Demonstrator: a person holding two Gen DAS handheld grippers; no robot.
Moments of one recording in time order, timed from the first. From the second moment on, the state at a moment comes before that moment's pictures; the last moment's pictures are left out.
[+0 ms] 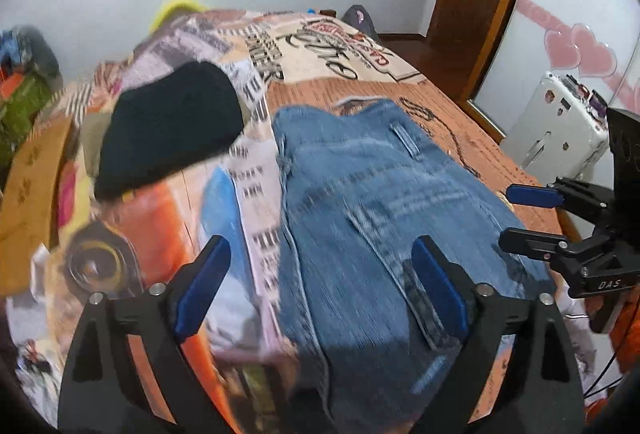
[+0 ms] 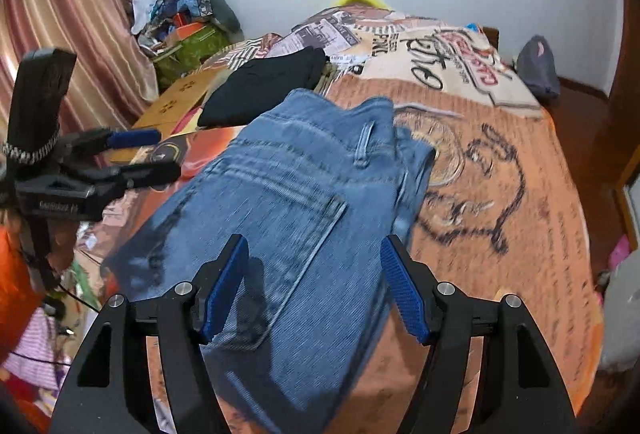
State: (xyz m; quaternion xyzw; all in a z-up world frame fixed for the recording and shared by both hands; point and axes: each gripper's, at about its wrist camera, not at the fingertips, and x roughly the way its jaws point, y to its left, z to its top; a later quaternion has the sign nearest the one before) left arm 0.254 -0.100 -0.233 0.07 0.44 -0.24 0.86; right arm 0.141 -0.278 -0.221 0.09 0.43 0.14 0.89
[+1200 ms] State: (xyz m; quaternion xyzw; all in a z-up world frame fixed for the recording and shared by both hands) left arm 0.352 -0.133 -0.311 -0.05 0.59 -0.35 0.72; right arm 0.211 -0.309 -0.280 0.18 0.49 0.19 0.83
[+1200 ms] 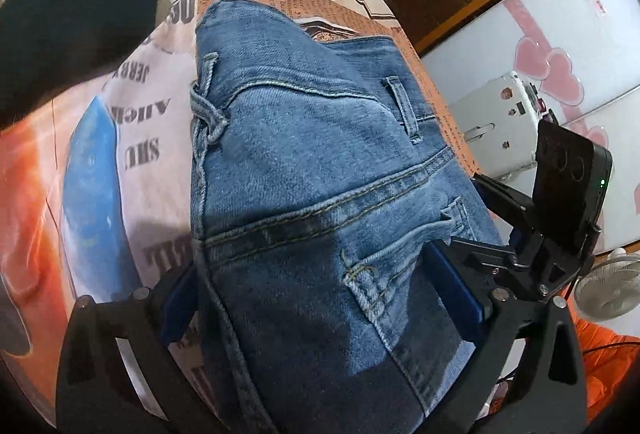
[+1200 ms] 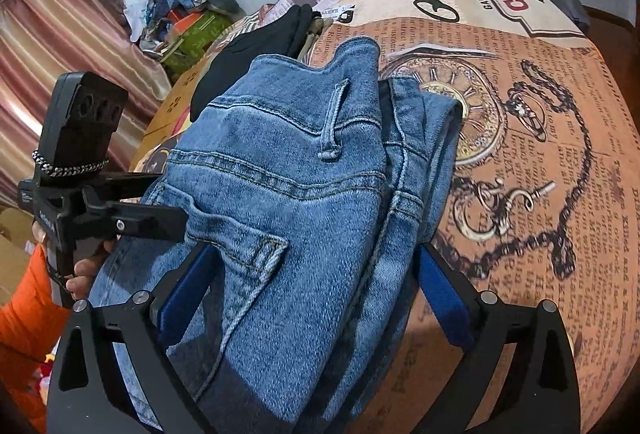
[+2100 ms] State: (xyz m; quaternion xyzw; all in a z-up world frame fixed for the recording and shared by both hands) left arm 0.306 -0.139 -0.236 0.06 0.46 -0.32 0.82; right arm 0.201 -0.306 -0.227 0.15 0.45 0.17 0.87
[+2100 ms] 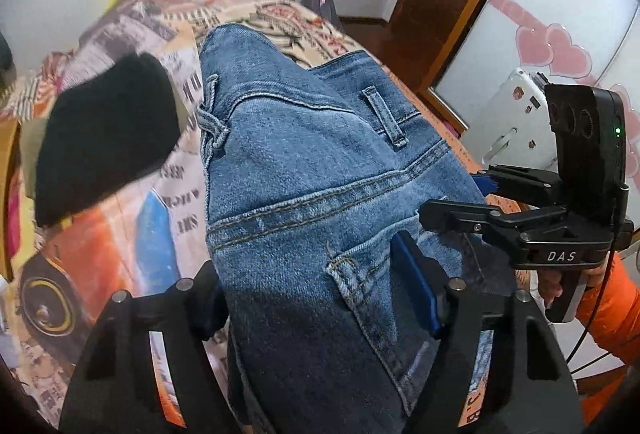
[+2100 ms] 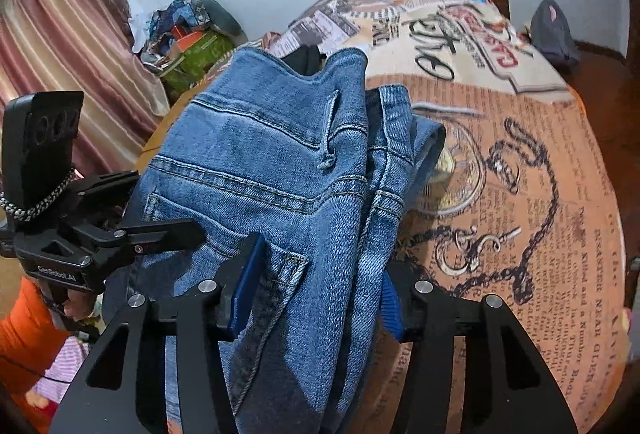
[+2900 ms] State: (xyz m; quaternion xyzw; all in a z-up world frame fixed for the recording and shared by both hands) left arm 0.359 -0.026 -0.151 0.03 0.35 -0.25 0.90; right arm 0.287 -0.224 -0.148 0.09 0.35 0.21 0.91
